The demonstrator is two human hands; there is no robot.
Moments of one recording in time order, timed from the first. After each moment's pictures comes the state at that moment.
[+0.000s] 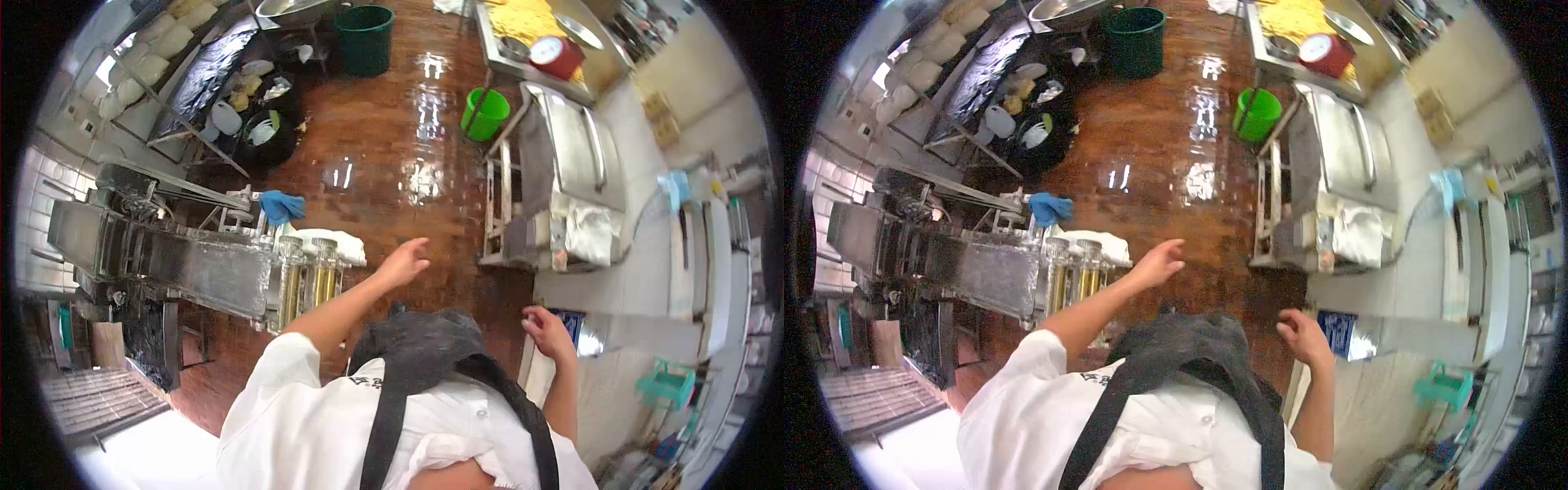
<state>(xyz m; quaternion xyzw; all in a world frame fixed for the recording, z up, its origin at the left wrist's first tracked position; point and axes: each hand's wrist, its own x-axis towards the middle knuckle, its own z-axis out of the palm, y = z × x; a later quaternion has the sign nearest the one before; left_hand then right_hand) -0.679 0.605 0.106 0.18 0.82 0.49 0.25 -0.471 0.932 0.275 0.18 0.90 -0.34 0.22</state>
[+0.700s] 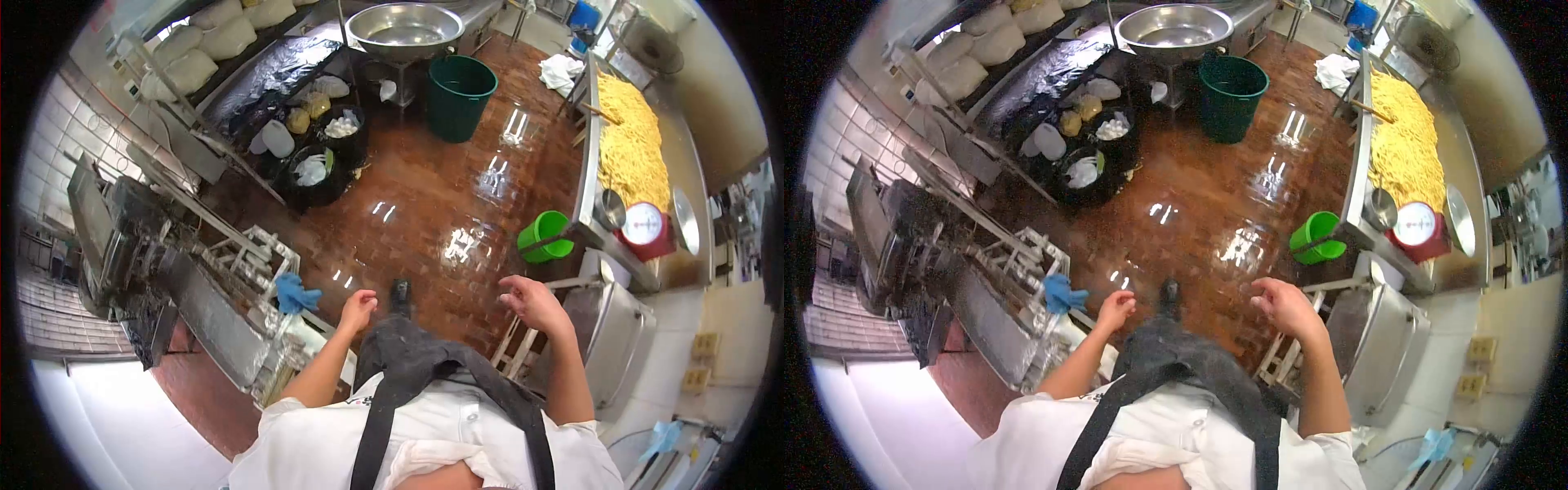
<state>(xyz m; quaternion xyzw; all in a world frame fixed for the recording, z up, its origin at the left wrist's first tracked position) -1.015 0.496 0.010 -0.23 0.72 0.65 0.10 -1.137 0.879 0.307 -0.16 0.92 -0.26 0.26</state>
